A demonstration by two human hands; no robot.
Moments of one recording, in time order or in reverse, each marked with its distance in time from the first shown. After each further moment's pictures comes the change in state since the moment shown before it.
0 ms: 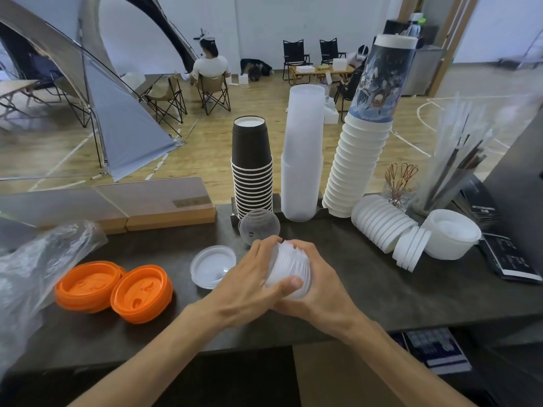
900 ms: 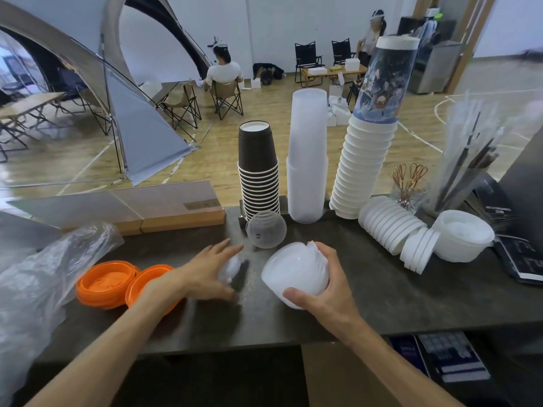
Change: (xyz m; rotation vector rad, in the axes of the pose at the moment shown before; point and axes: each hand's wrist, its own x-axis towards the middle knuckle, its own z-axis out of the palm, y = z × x) left_hand 0.007 -0.082 -0.062 0.384 -0.269 -0.305; right_hand -0.010 0.026 0.001 0.219 0.129 0.086
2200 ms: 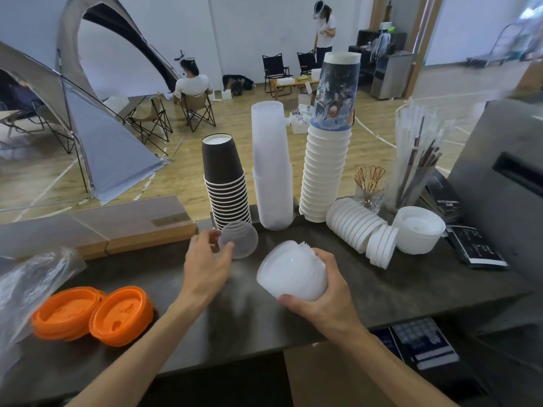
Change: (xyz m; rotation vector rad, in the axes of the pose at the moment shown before) left_hand 0.022 0.081 0.016 -0.590 0.832 -0.066; right_hand -0.016 -0.003 -0.034 -0.111 0.160 -0.050
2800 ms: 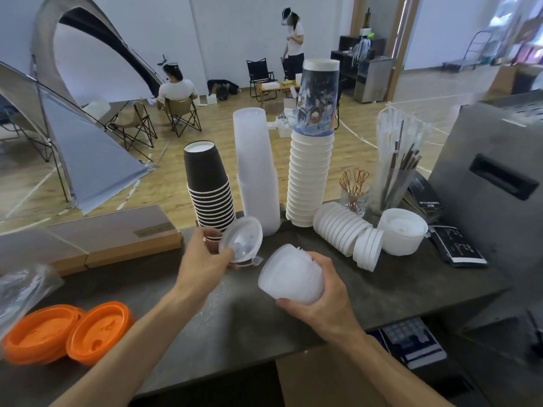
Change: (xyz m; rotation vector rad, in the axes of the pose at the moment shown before) left_hand -0.001 0.047 -0.004 -0.348 -0.192 -0.208; right_hand 0.006 0.012 -0.015 -0.141 0.065 -0.053
